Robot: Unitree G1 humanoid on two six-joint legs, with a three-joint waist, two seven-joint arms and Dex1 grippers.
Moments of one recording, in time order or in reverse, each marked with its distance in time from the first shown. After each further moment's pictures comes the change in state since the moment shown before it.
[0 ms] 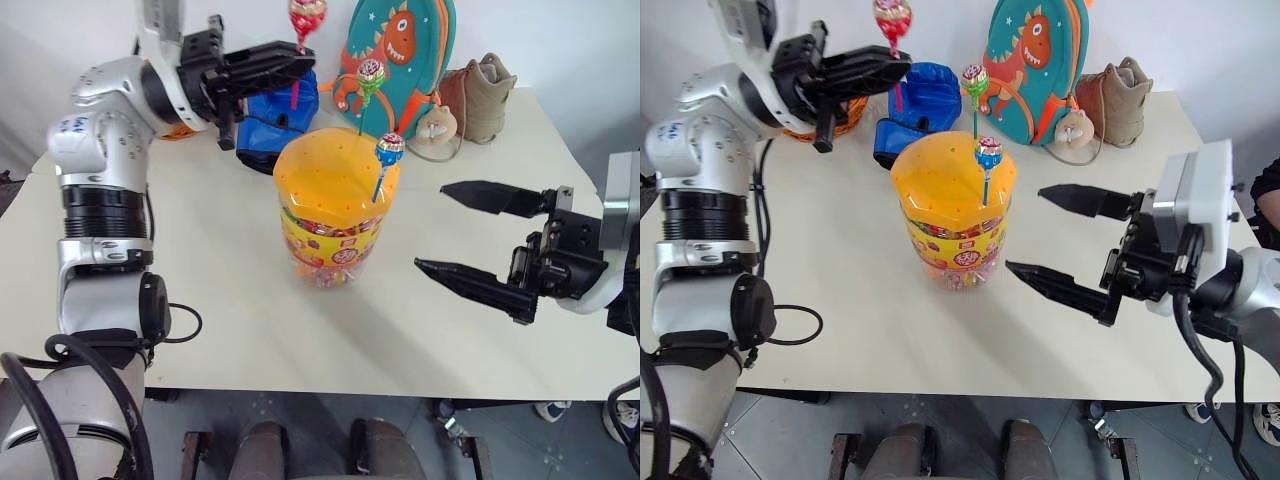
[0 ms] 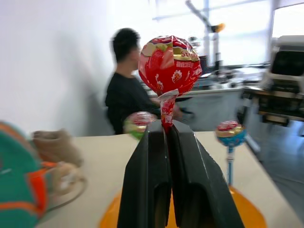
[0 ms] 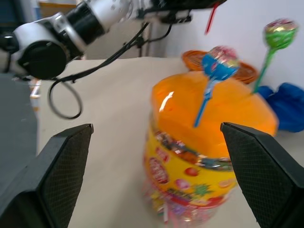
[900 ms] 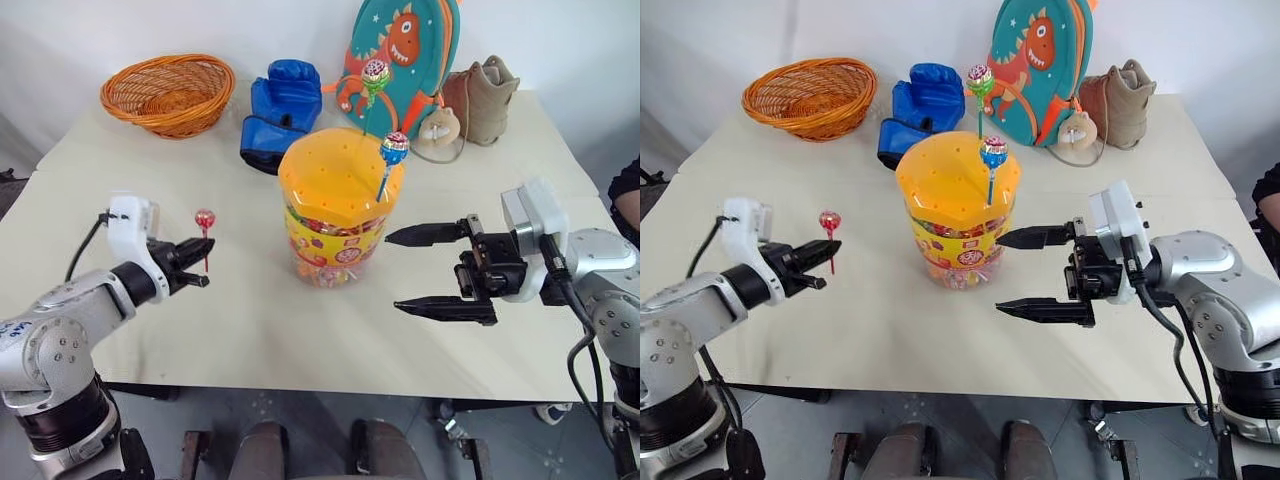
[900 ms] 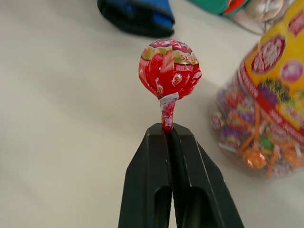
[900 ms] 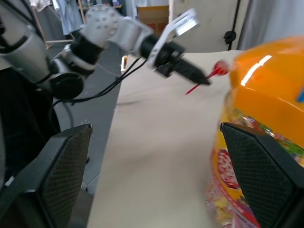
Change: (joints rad) left arm 0.843 -0.113 0.395 -0.967 -0.135 0.929 0.941; right arm -0.214 0.168 0.394 0.372 -0.332 -0.139 0.513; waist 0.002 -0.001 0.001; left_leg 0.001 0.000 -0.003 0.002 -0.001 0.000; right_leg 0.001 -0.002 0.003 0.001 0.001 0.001
